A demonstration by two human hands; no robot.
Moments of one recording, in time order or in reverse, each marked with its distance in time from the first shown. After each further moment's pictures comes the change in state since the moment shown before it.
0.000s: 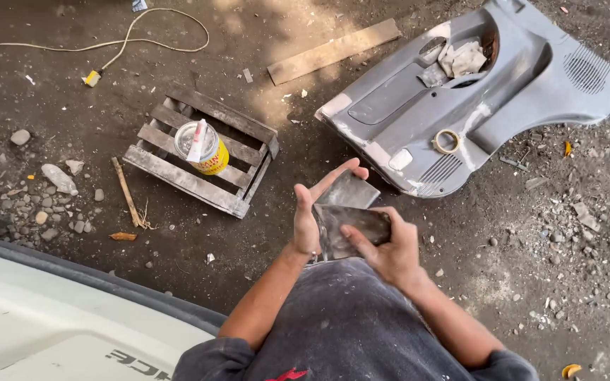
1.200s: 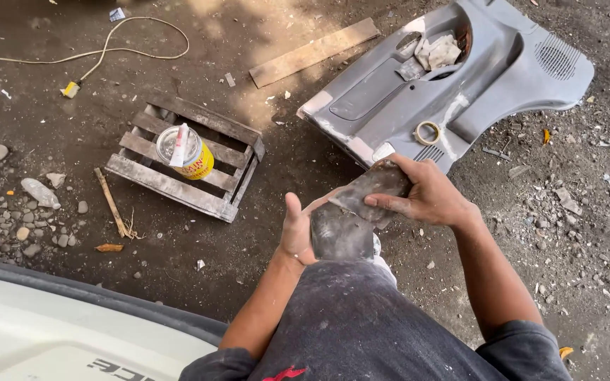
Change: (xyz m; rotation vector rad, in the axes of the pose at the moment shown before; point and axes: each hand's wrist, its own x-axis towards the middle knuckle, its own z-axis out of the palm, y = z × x) left_hand -0.026 -0.016 0.009 -0.455 -0.072 -0.364; right_hand 0.075 -0.004 -0.097 -0.059 -0.468 0.082
